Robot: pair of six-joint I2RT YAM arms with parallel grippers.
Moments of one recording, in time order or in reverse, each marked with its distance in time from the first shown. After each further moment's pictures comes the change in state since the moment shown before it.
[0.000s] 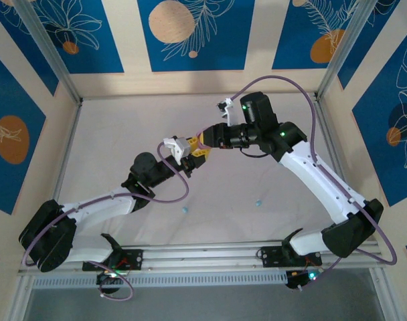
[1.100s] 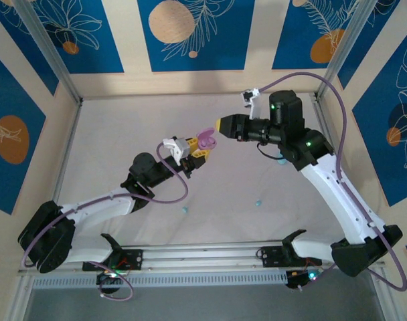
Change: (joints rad) left arm 0.000 -0.012 -0.002 0.001 0.028 0.000; right arm -0.109 -0.152 -0.037 0.094 0.045 0.018
